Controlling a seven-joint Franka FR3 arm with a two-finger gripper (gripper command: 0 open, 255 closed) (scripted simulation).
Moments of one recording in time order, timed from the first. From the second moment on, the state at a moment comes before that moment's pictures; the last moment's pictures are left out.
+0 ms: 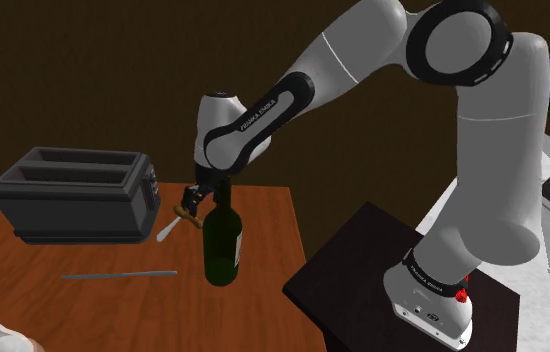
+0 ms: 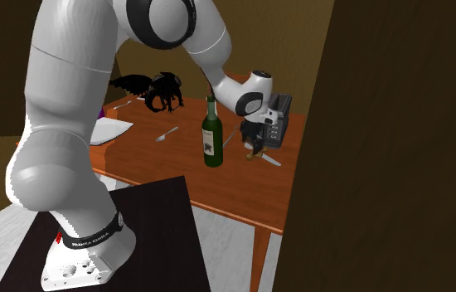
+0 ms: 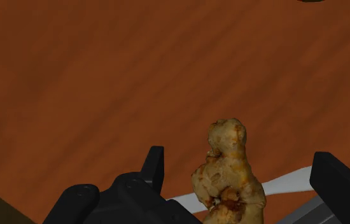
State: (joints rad) arm 0.20 0.50 0.23 -2.01 0.07 2.55 0.19
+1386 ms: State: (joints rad) arm 0.23 0.66 0.22 -1.92 0.04 2.64 0.19
